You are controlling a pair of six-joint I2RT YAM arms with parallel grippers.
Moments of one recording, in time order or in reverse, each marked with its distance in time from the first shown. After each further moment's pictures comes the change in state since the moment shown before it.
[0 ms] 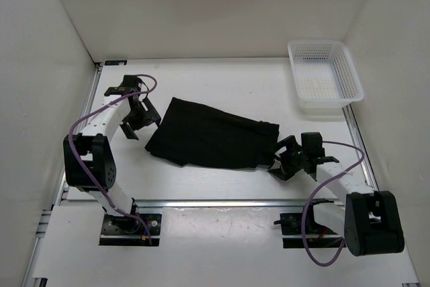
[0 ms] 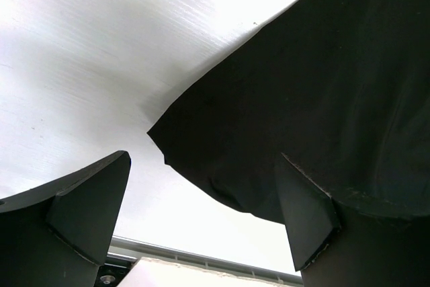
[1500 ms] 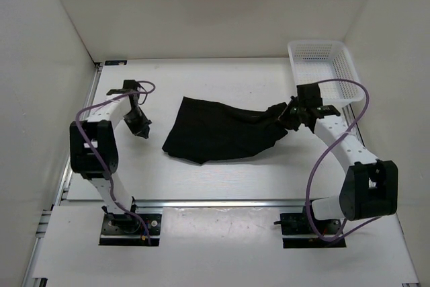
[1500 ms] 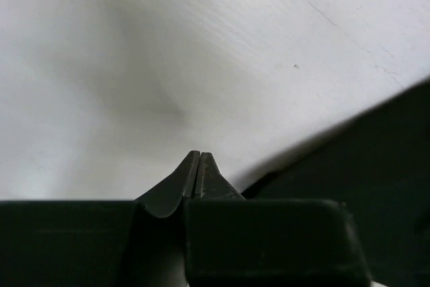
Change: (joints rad) left arm 0.060 0.110 -0.015 0.047 0.005 0.021; right arm 0.051 0.286 0.633 -0.284 0.310 -0.462
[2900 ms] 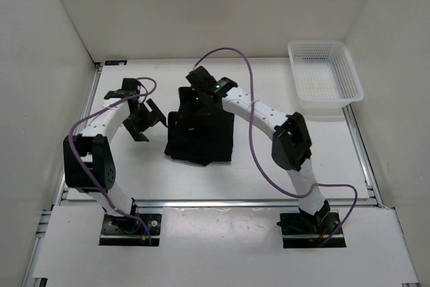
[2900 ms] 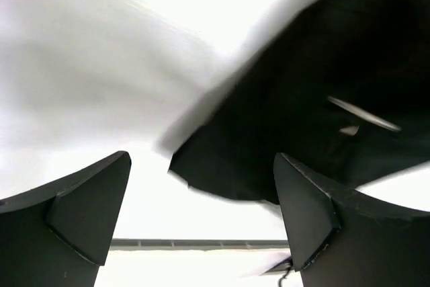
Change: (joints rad) left arm -0.084 -0.066 -0.057 0.046 0.201 -0.085; right arm 0.671 0.845 1.134 -0.321 0.148 -0.203
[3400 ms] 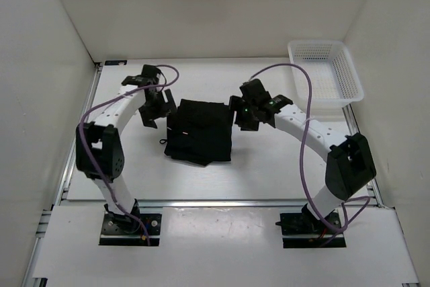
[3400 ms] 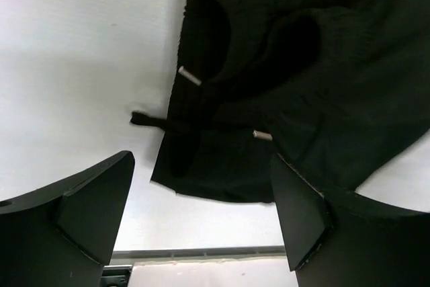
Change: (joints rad) left arm -0.094 0.036 0.244 -0.096 -0.088 0.160; right arm -0.187 -0.622 -0.799 0.234 -0.076 0.108
